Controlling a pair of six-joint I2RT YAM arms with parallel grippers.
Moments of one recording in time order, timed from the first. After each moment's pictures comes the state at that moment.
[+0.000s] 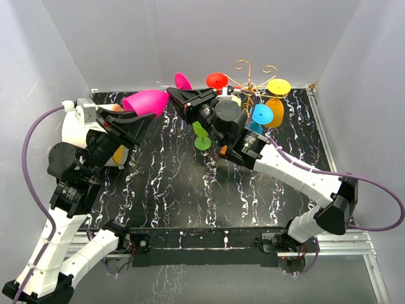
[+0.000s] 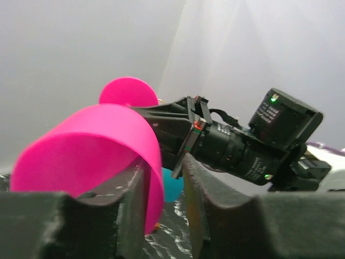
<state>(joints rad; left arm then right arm) -0.43 0.73 1.09 0.02 0.30 -0.43 0.94 1.47 1.48 0.13 0.34 1.60</state>
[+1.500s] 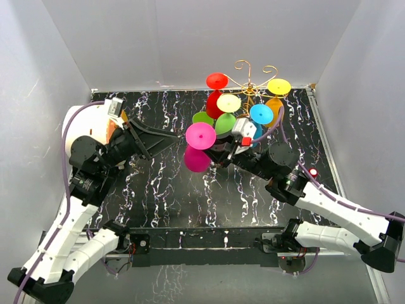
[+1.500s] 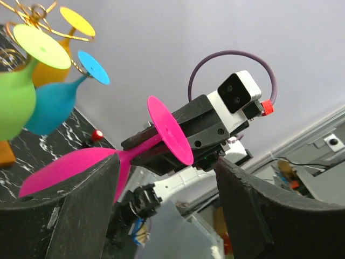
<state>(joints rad) -0.43 0.77 0.97 0.11 0.64 -1.01 0.94 0.97 0.91 0.35 -0.18 -0.06</state>
